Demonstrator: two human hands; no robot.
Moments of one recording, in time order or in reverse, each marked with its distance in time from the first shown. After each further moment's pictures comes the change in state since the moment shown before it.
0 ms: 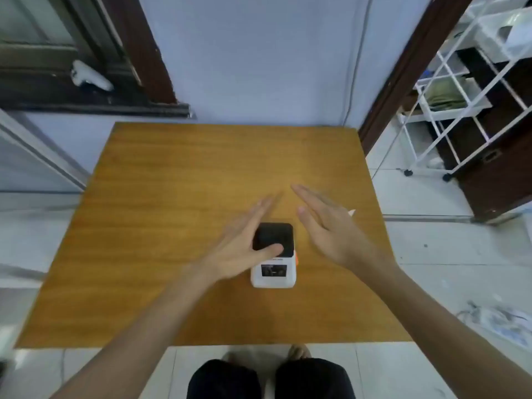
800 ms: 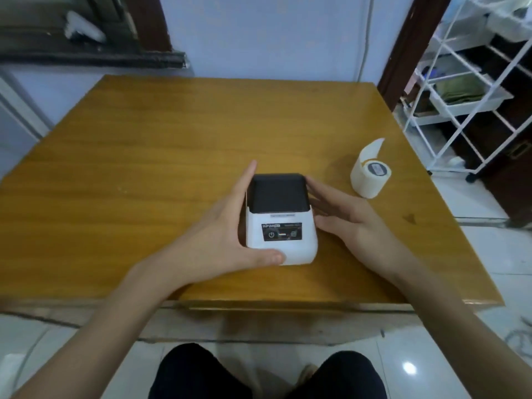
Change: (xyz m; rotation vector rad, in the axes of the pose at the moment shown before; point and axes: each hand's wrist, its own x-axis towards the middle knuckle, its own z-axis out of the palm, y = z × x) left_hand -0.054 -0.058 0.087 -0.067 0.179 0.065; right_hand -0.072 0.085 0.096 0.527 -0.058 -0.090
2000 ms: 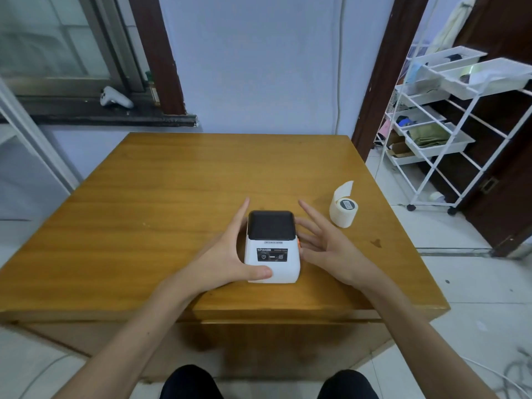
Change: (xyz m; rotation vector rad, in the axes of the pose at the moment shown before) left_hand -0.004 0.006 -0.004 -0.031 0.000 -0.107; right_hand -0.004 0.006 -0.004 0.083 -0.048 0.016
